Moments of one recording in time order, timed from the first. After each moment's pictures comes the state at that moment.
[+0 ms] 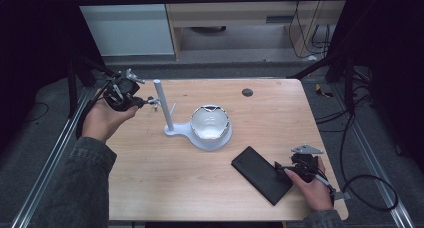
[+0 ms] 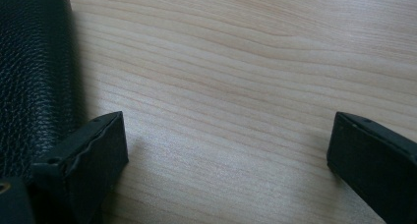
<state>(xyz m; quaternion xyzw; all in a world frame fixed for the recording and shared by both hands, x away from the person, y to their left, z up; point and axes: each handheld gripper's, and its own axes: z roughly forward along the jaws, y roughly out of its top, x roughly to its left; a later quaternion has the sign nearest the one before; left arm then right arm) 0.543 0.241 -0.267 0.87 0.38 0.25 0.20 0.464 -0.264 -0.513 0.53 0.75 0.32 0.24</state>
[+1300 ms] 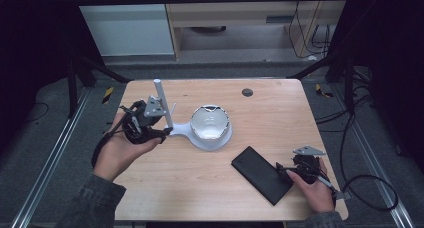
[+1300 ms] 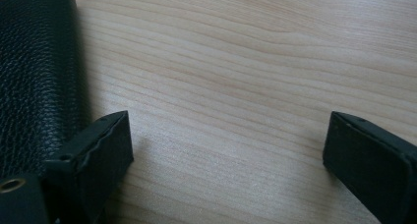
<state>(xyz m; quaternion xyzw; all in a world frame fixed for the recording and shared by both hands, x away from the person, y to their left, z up) 0.472 0.184 -0.294 0.89 0.29 0.25 0.27 0.459 -0.268 -0.512 0.53 0.75 0.32 0.23</state>
